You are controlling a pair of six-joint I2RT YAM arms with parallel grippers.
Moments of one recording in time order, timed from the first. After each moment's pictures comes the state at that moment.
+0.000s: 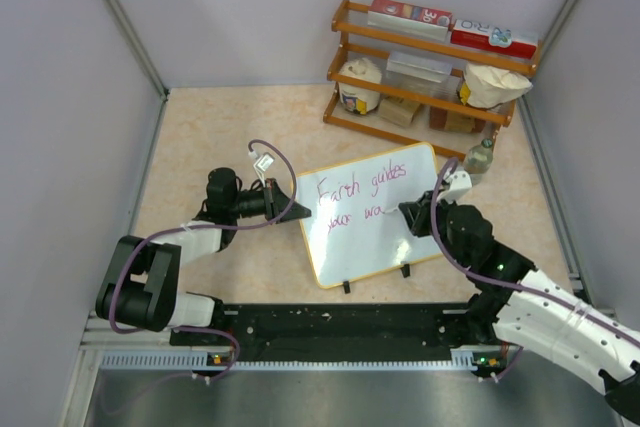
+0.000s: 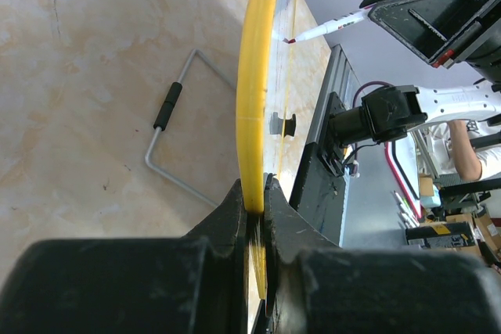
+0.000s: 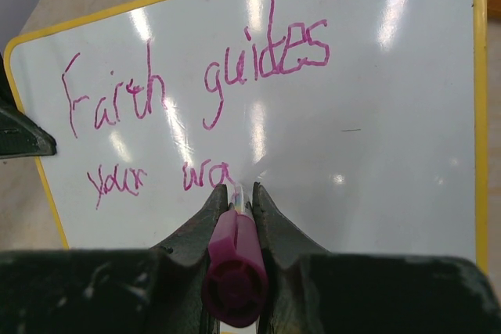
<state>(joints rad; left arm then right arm) -0.22 1.37 0.45 0.61 1.07 -0.63 0.78 0.63 0.47 -0.11 0.34 0.46</state>
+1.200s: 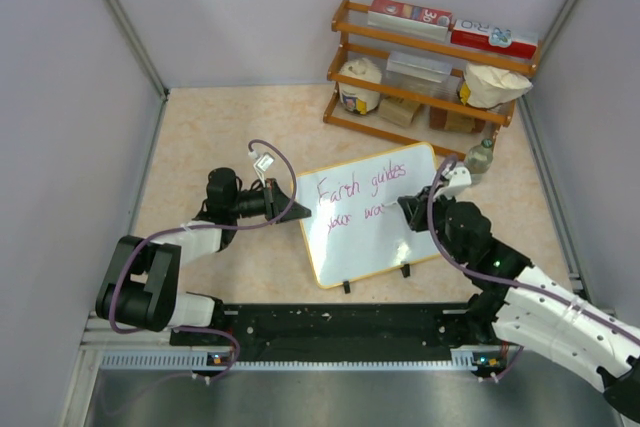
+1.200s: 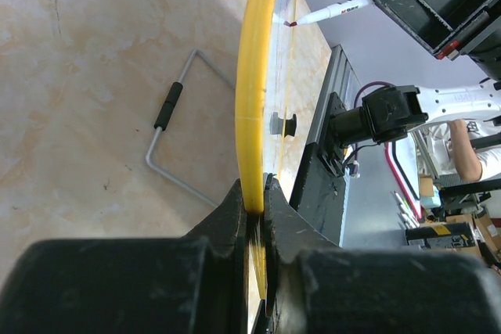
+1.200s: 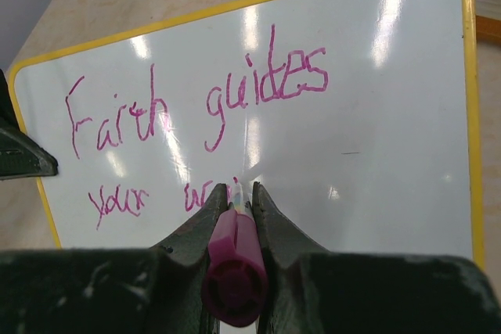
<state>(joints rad) -0.22 1.37 0.45 0.61 1.07 -0.63 0.77 0.67 0.48 -0.05 0.35 0.43</state>
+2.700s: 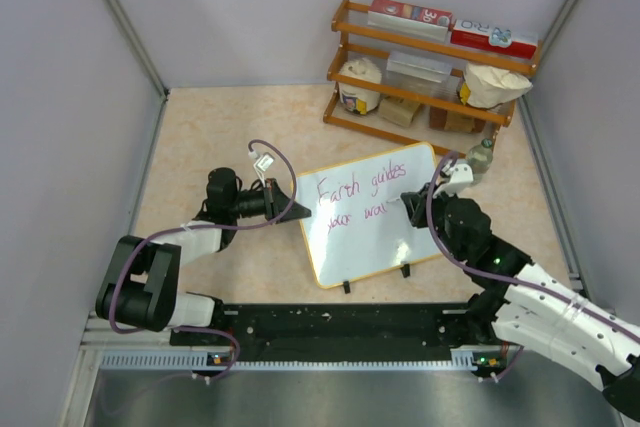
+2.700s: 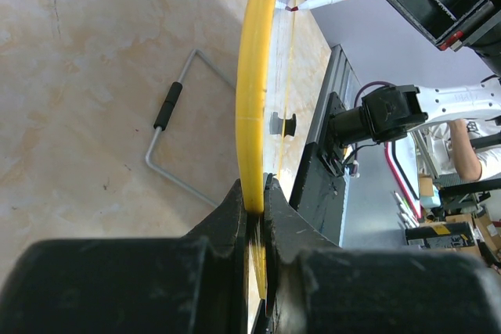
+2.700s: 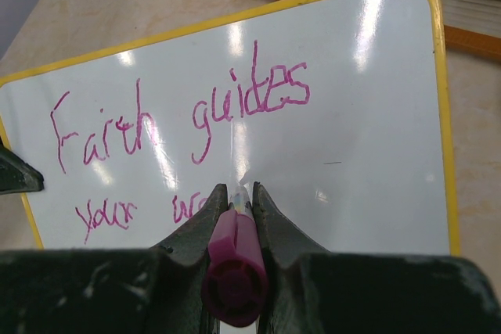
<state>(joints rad) -0.22 1.37 0.45 0.61 1.07 -0.63 0.77 0.68 0.51 -0.07 0.40 0.42</state>
